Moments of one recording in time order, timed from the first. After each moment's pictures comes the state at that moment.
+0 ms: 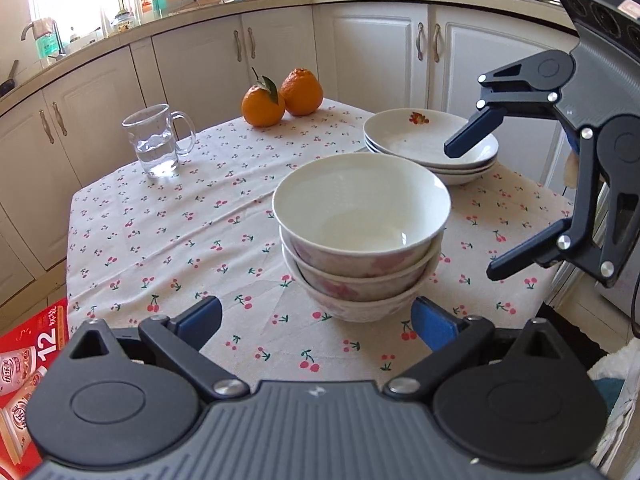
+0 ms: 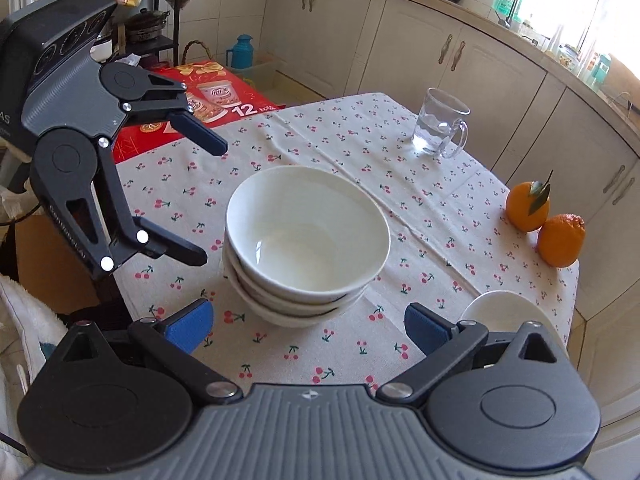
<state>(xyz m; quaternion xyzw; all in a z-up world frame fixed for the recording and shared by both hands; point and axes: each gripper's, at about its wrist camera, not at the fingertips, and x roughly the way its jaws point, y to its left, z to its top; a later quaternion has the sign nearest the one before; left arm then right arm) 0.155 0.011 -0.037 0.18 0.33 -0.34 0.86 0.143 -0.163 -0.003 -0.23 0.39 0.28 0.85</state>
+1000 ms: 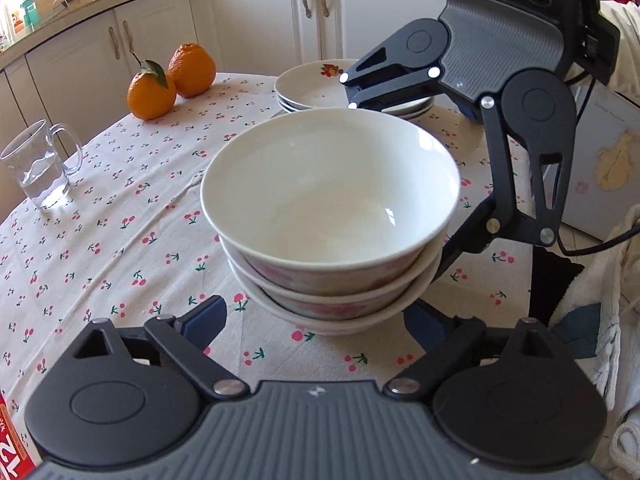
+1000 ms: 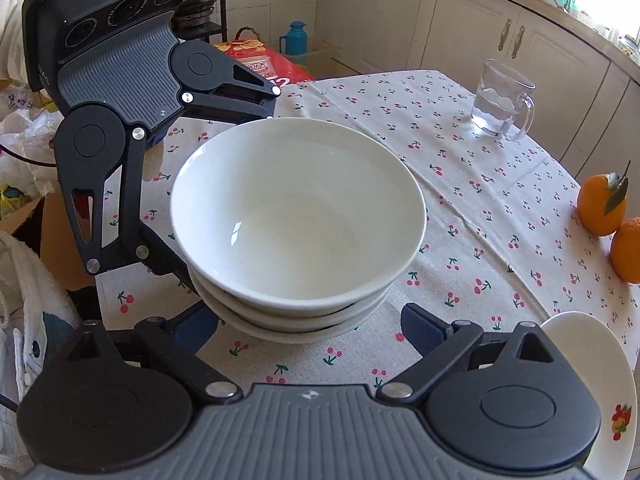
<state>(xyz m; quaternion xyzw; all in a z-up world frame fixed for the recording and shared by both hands) 0.201 -0.008 -0.064 0.25 0.34 -0.49 0.76 0.200 -0.168 -0.053 -0.22 0.41 0.38 0.80</state>
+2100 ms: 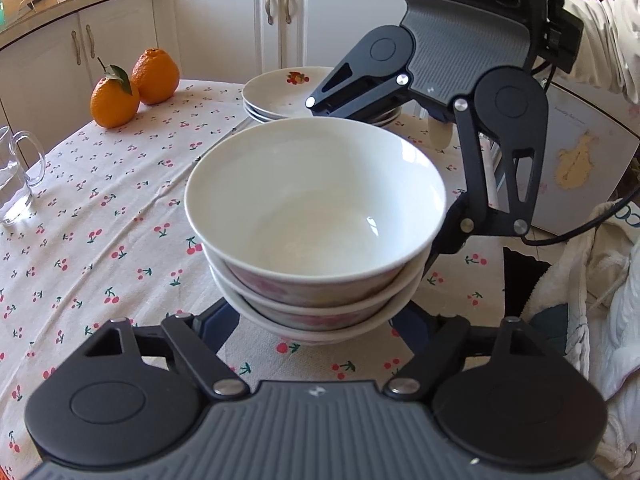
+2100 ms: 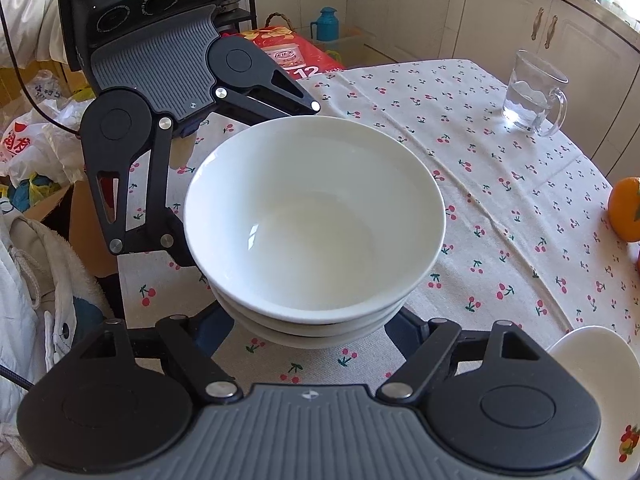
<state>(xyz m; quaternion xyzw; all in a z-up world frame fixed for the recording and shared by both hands) 0.216 -0.009 -0.065 0.24 0.34 -0.55 0.72 0.214 -0.166 -0.053 -0.22 0.44 0.42 0.77</state>
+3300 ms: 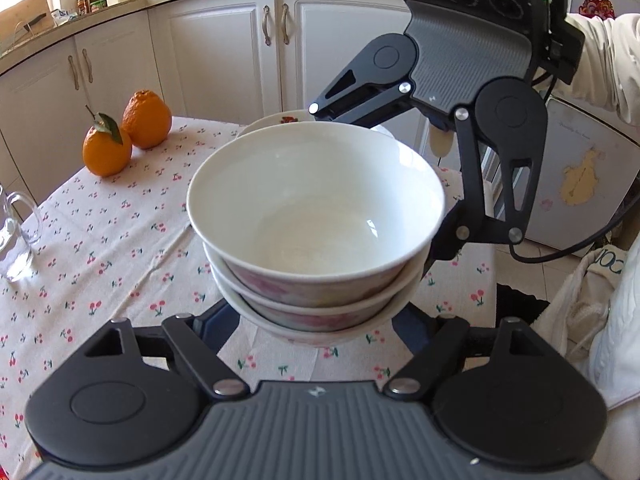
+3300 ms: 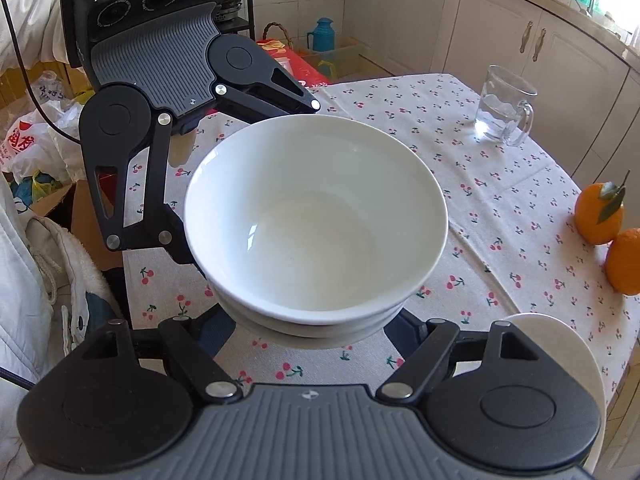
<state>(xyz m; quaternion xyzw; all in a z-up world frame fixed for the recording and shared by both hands) 0.216 -0.058 -0.030 0.24 0.32 -0.55 0.73 0.210 -0.203 -0.023 -0.22 0.42 0.41 0.78</state>
